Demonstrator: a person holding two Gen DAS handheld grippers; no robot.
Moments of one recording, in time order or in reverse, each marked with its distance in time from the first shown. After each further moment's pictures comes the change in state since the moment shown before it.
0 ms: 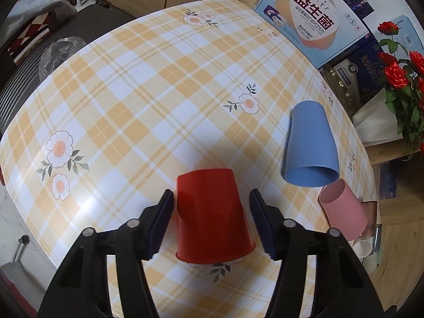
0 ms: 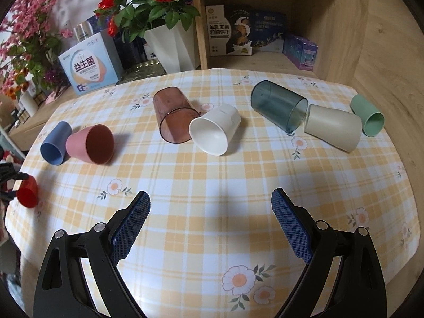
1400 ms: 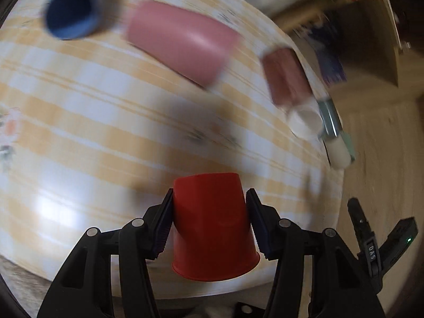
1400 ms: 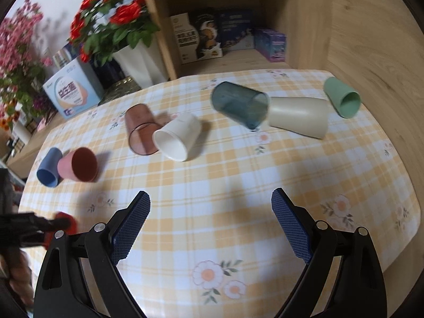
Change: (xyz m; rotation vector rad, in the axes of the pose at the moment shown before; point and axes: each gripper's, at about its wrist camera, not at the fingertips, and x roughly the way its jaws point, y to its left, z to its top) left arm 0.039 -0.201 -0.180 0.376 0.325 -0.278; right arm -0.023 -0.062 -0.002 0.154 -0.026 -0.022
